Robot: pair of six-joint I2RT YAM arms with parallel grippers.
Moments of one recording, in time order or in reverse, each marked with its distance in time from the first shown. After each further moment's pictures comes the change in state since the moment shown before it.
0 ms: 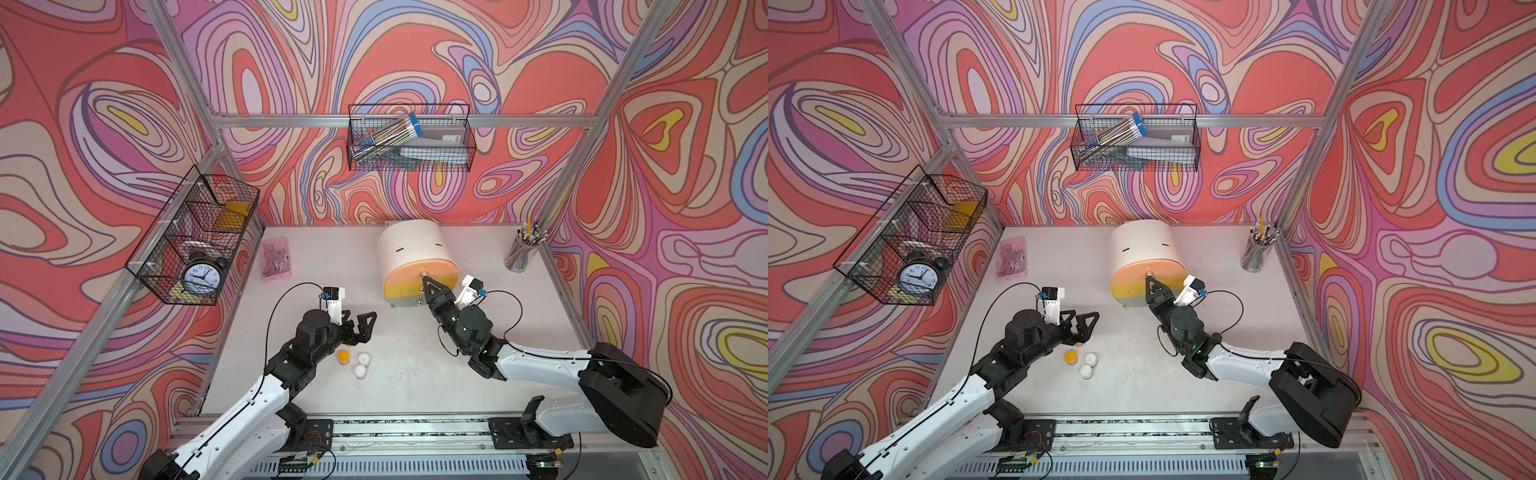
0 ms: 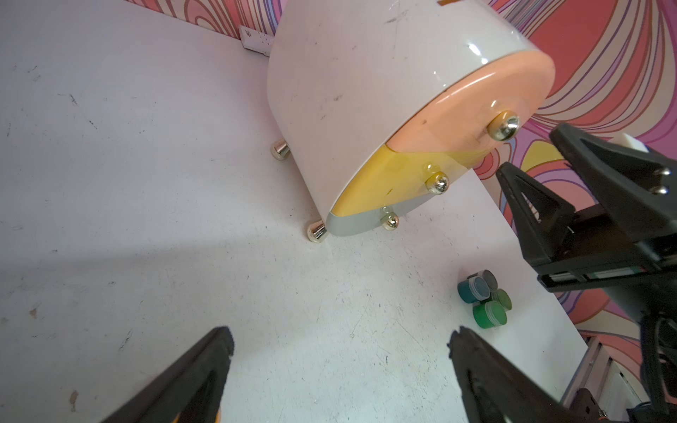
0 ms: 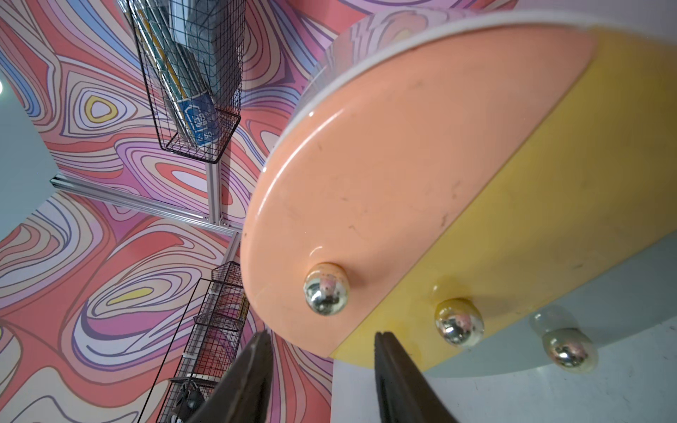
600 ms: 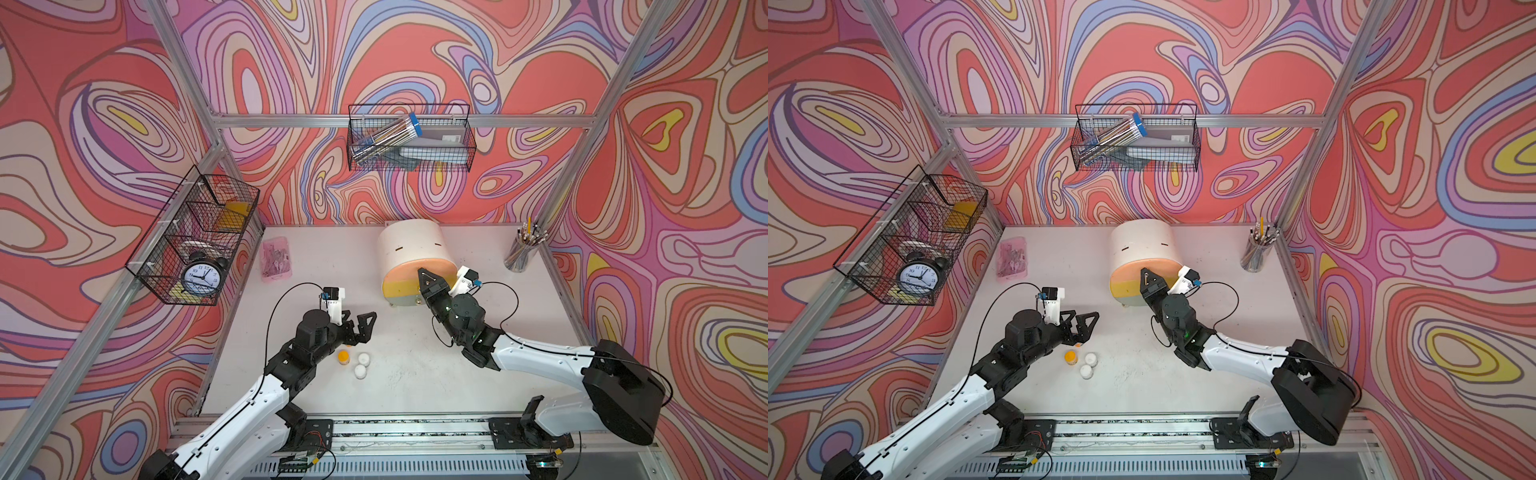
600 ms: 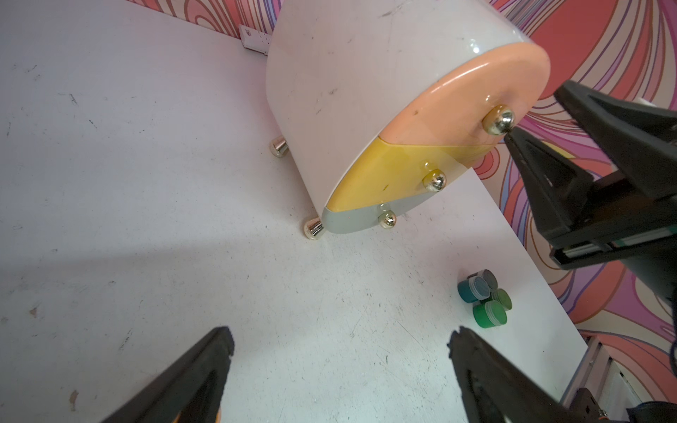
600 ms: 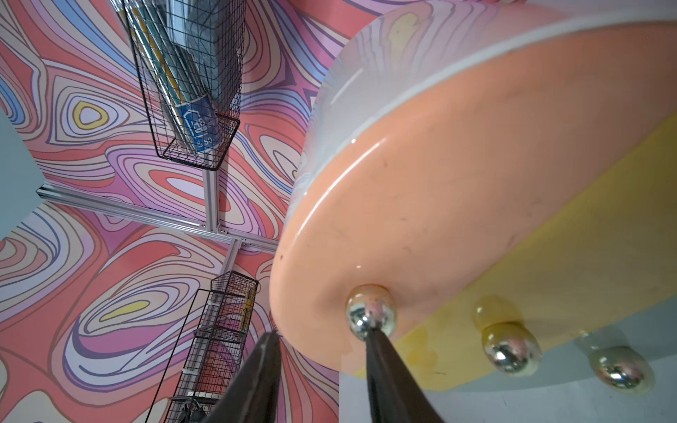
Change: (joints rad) left arm 0.000 0.000 0.000 -0.001 0.000 0.000; right arm 0.000 0.018 0.132 -0.154 0.006 0.026
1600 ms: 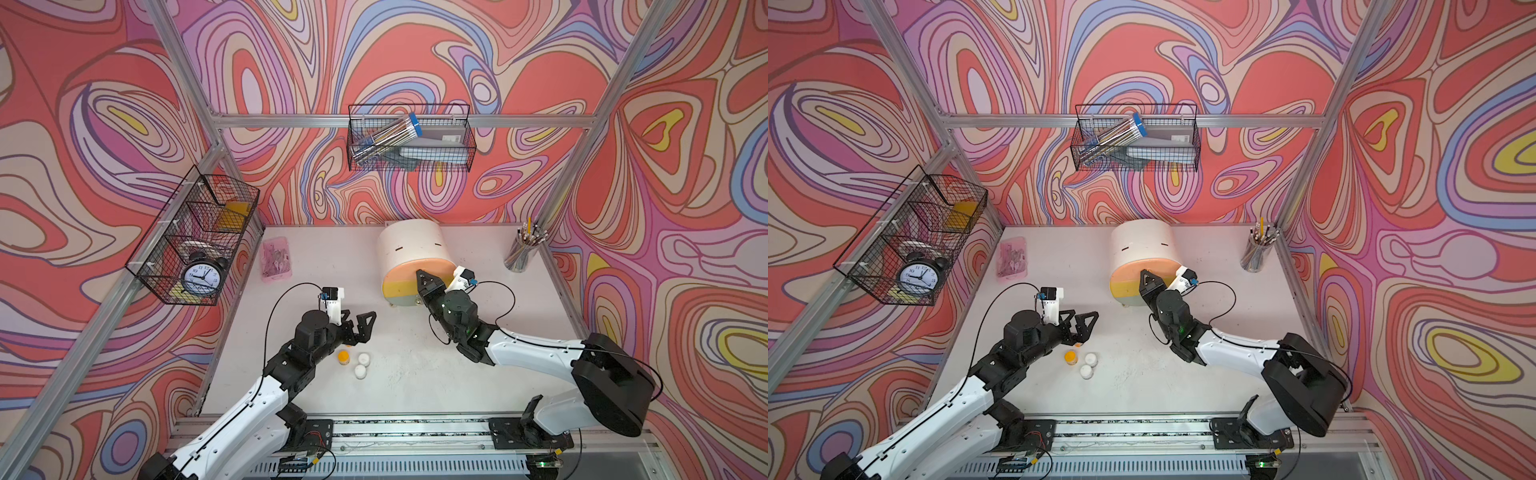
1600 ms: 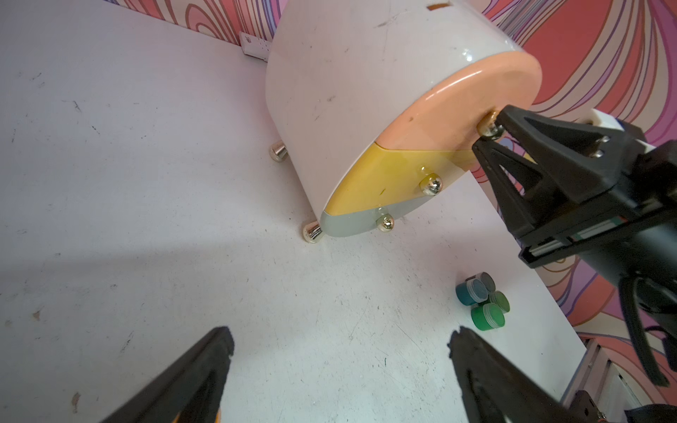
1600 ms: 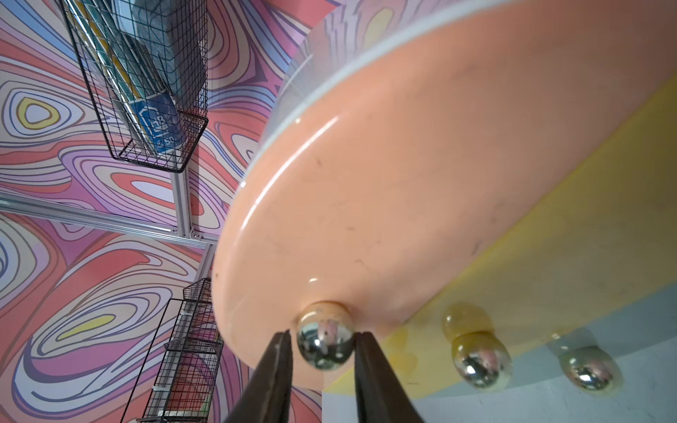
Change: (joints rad) left arm -0.001 -0.018 0.000 -0.002 -0.005 0.000; right arm -0.019 0.060 0.042 -0.043 0.004 0.016
